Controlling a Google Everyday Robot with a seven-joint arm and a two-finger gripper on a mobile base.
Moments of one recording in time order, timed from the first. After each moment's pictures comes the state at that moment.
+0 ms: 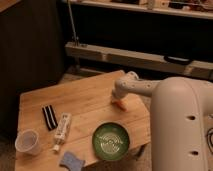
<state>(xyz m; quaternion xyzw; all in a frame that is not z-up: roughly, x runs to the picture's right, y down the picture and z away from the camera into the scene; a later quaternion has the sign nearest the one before) 0.063 0.053 0.967 -0.20 0.02 0.49 0.85</state>
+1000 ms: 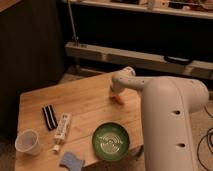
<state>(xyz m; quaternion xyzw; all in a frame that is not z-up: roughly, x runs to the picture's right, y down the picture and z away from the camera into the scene) 0.054 0.015 0.983 -0.18 0.02 0.48 0.86</state>
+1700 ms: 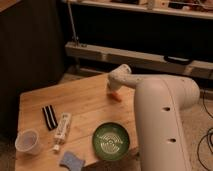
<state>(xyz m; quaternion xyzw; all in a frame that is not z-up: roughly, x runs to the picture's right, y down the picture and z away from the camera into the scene) 0.039 -0.001 0.998 -0.17 0.01 0.48 0.86</state>
